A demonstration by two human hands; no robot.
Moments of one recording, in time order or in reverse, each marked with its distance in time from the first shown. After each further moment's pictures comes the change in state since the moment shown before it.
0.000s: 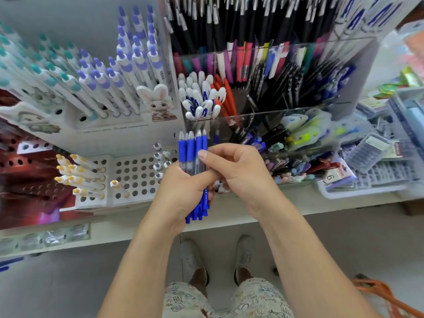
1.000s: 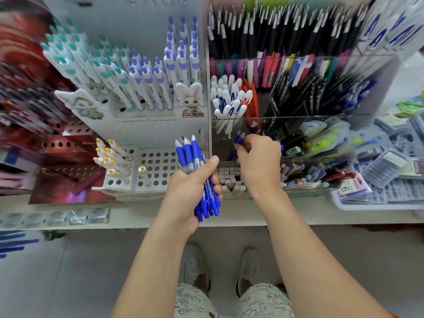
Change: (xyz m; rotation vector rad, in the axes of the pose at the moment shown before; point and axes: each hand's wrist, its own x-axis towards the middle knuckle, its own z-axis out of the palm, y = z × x) left_hand -0.028 -0.003 -0.015 -0.325 0.100 -0.072; right_hand 0.058 0.045 -0.007 -0.870 0.445 -0.413
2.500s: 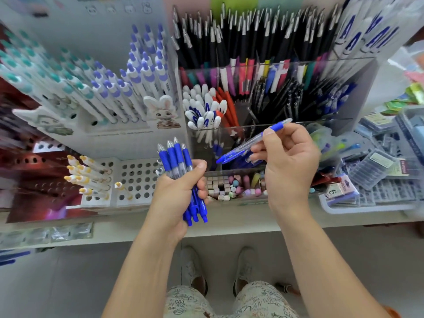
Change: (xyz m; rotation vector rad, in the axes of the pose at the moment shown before) left_hand 0.020 -0.001 0.022 0.043 0.051 0.050; right_hand -0.006 -0.016 -0.077 0.884 0.245 0.153
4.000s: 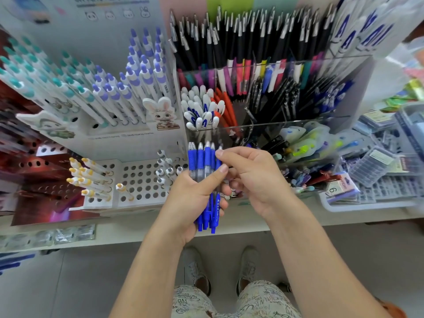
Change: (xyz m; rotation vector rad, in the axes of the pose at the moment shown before) left_hand -0.013 0.004 0.017 0.166 -0.206 -0.055; right_hand -0.010 -0.005 0.012 -0.058 -0.424 0.633
